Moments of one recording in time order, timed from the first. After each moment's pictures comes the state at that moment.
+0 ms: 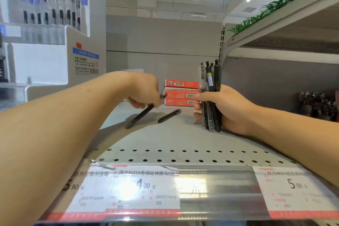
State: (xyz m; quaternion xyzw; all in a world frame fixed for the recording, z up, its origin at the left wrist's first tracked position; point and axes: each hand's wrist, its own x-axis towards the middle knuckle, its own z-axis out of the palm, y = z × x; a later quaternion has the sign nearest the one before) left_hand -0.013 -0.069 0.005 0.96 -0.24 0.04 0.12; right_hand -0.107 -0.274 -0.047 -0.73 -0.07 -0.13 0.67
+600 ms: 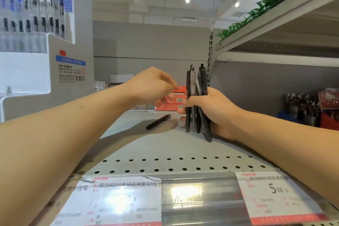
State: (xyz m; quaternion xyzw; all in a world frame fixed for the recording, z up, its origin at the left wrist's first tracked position) left_hand -0.039 -0.102 0.000 0.84 -0.35 0.10 0.39; right_hand -0.109 -0.272 -0.046 -0.74 -0.07 -0.17 0.65
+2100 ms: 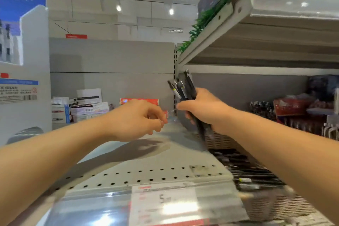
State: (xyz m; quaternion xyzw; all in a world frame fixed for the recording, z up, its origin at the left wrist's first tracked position) left_hand -0.101 -0.186 -0.015 0.85 -0.45 0.12 0.24; right_hand -0.158 -0.388 -0.008 -0.87 -0.02 -0.26 0.42
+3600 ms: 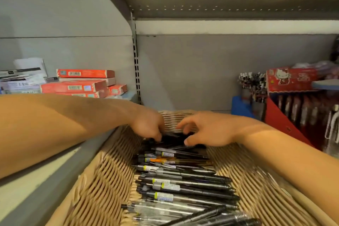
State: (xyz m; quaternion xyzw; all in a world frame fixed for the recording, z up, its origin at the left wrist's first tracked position) left_hand -0.018 -0.458 -0.075 0.90 -0.39 -0.11 -0.15; right_hand -0.109 -0.637 -0.092 -0.99 -0.12 0.02 0.11
